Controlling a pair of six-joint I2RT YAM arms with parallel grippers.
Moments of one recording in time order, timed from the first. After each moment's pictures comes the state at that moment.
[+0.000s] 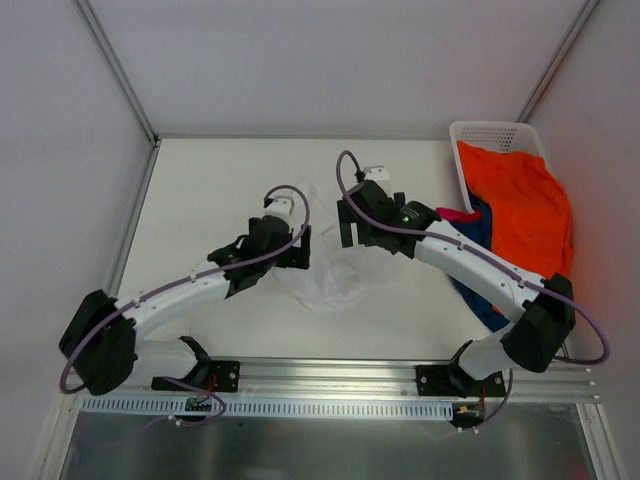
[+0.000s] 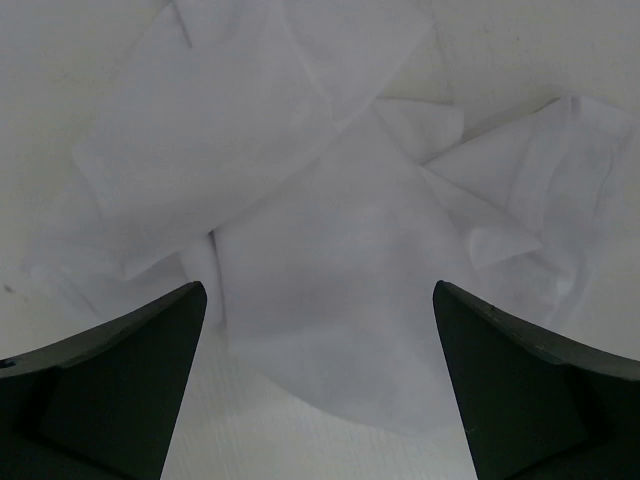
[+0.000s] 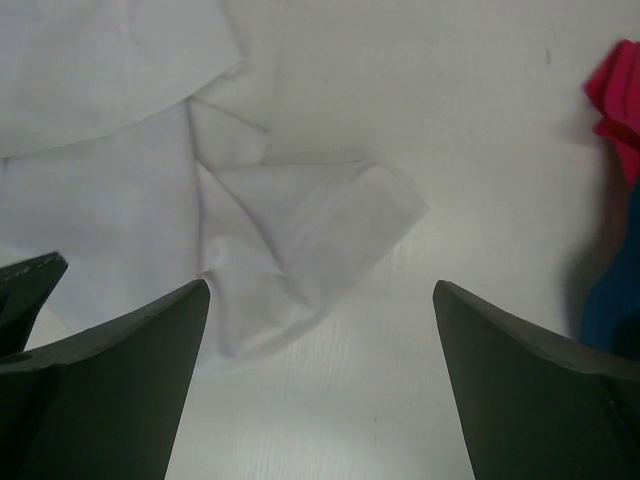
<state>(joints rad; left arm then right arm) -0.74 1.18 0.72 -0.17 -0.30 -0.44 0.84 1.52 1.39 -0.82 0.46 0.48</state>
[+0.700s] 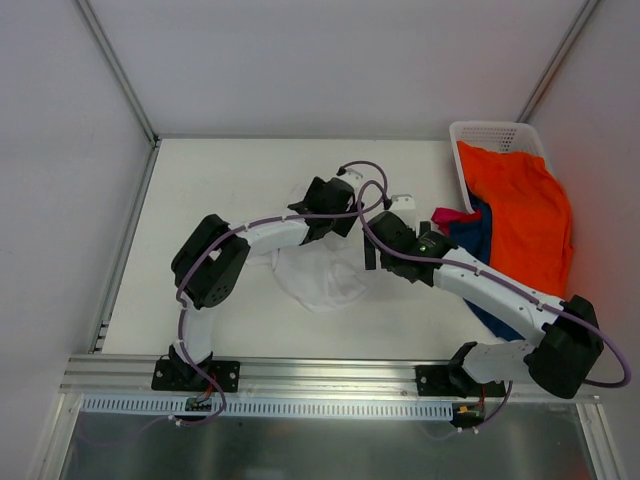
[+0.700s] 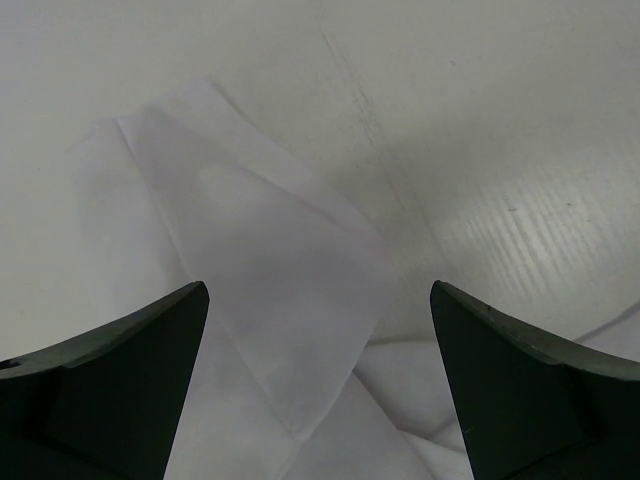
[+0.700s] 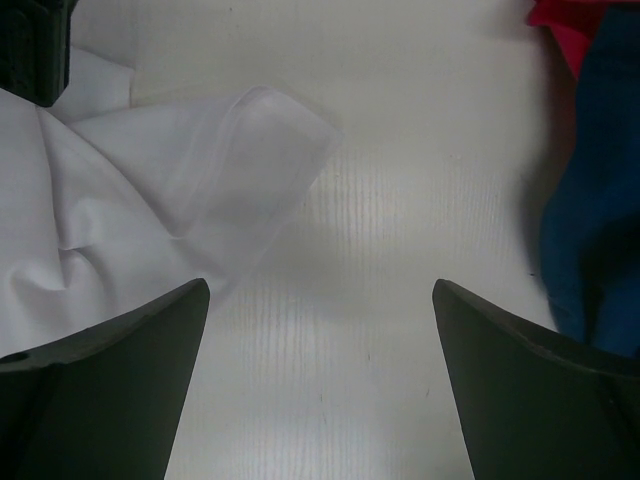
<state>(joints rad) -0.77 1.99 1.38 -0.10 -0.39 -0.03 0.83 1.29 1.03 -0.78 0.58 0.59</state>
